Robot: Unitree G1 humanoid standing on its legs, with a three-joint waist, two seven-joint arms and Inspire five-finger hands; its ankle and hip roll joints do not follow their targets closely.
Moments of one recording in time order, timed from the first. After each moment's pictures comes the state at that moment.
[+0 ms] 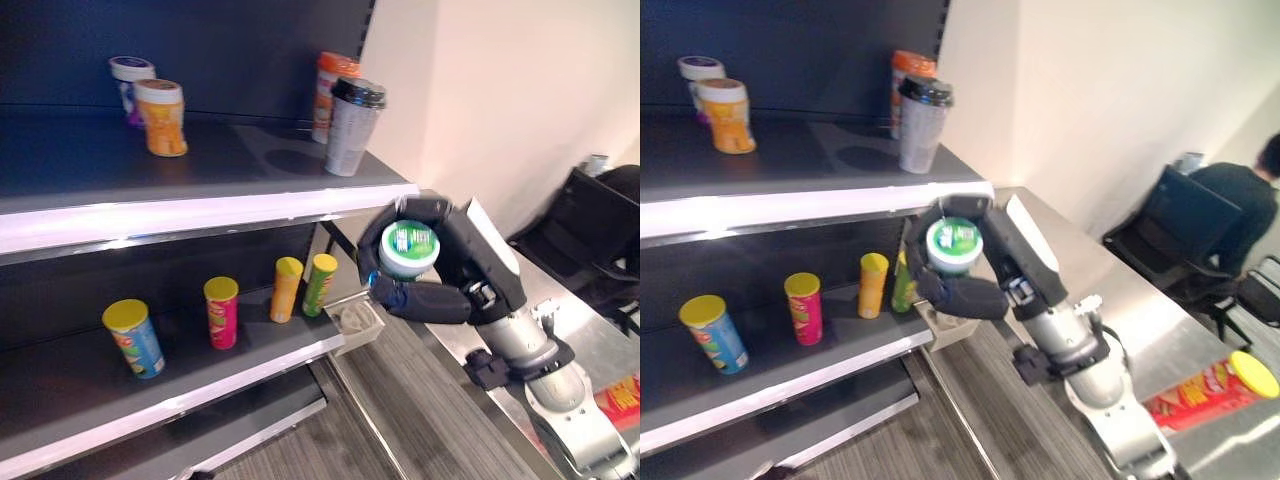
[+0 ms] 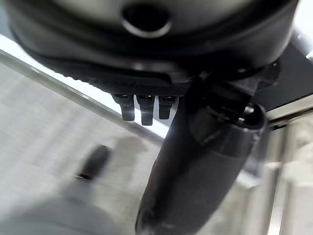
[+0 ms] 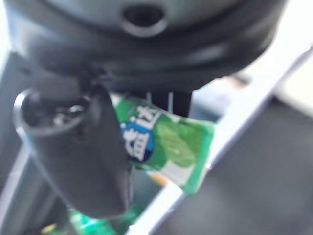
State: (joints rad) left arm 0.00 0.28 -0.27 1.29 0.27 -0.08 0.12; right arm -0.15 -0.69 0.26 -0.52 0.31 -0.28 0.02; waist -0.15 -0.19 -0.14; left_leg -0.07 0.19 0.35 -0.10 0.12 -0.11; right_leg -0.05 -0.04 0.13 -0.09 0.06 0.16
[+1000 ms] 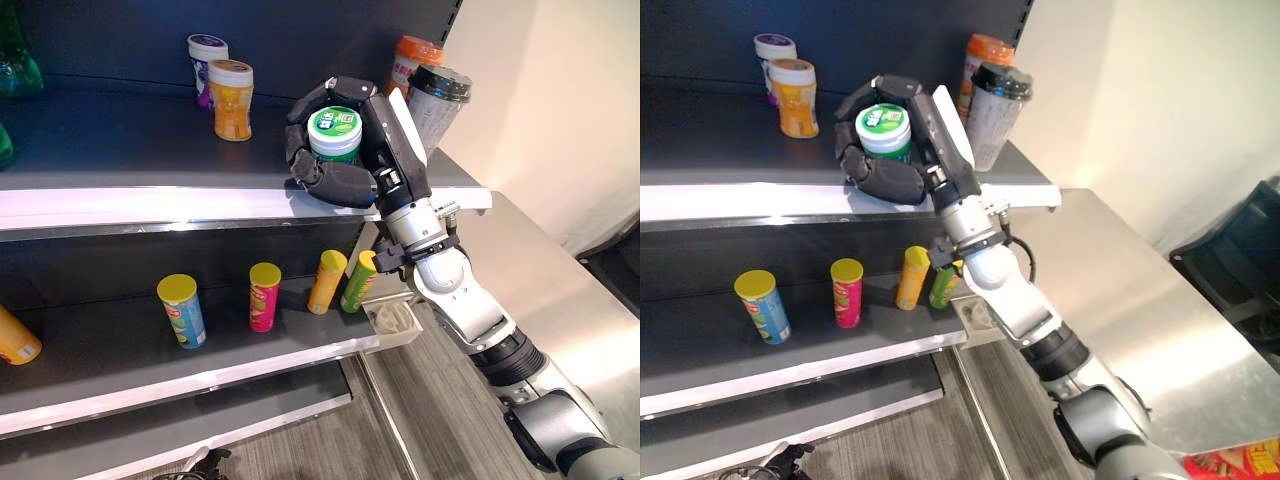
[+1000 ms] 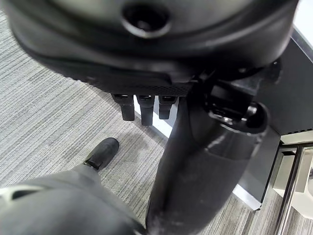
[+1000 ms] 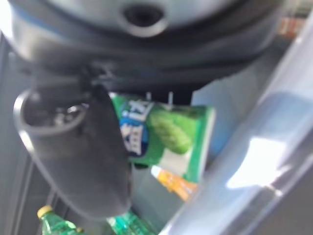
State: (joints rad) left arm -0.05 0.28 -0.33 1.28 0.20 -0.06 0.13; right arm -0.78 -0.44 0.49 0.00 0.24 -0.16 -0.25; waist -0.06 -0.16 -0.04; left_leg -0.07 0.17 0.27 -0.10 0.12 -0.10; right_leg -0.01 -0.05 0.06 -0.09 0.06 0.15
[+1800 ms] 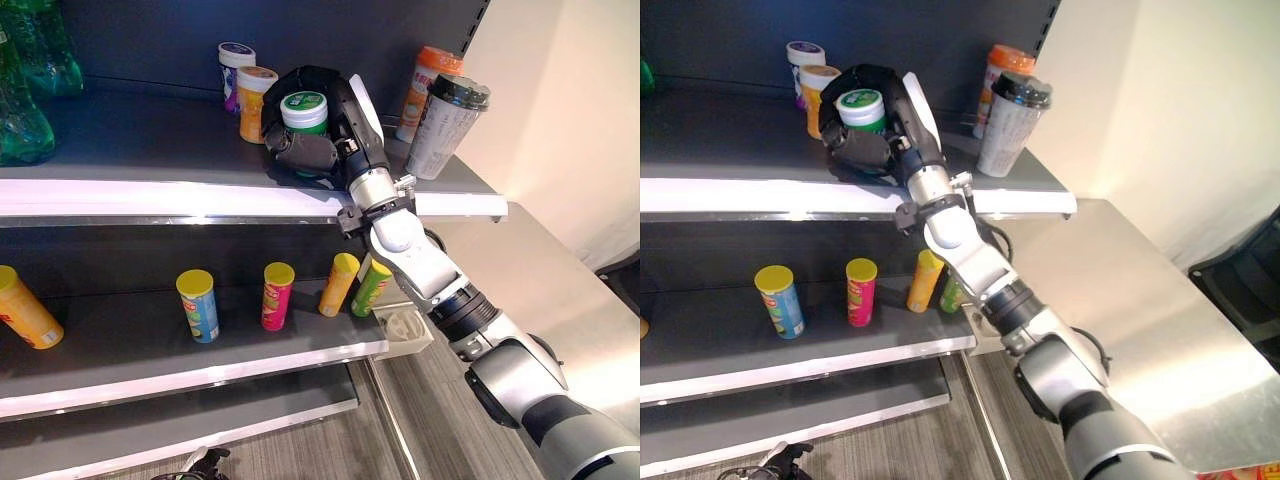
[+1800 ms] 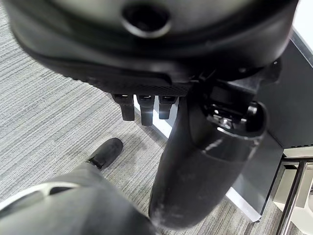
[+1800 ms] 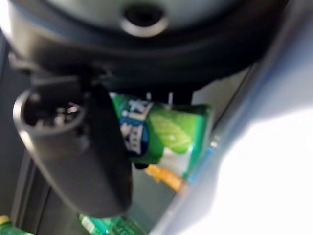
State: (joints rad) left arm -0.05 0.30 -0.35 1.28 0.16 -0.06 0.13; right arm -0.99 -0.28 0.54 0.34 0.30 -0.11 -0.29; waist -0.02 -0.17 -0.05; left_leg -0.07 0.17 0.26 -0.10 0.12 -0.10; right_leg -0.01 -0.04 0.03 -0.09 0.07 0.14
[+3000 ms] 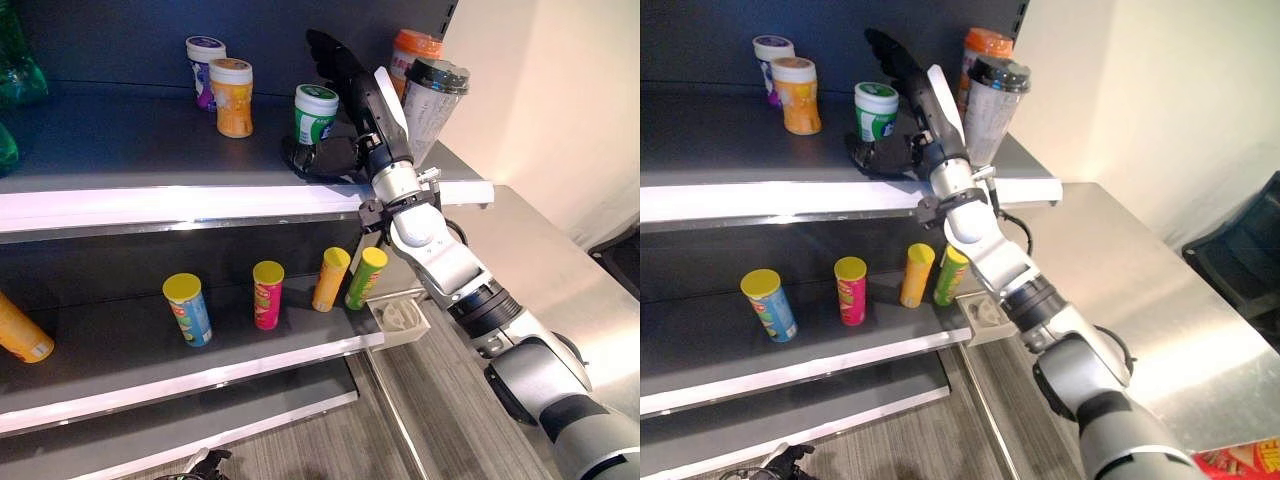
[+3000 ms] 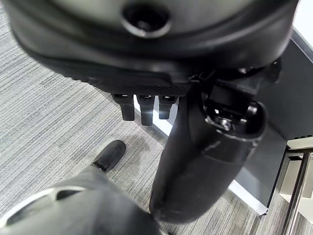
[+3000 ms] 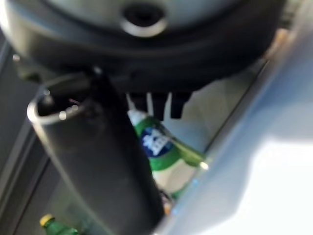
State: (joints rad) left arm -0.05 0.29 -0.35 1.28 0.16 -0.06 0.12; right arm -0.99 -0.38 0.53 0.29 0.27 -0.08 -0.31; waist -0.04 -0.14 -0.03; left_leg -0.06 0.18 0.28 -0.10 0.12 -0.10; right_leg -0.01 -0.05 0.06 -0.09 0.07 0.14
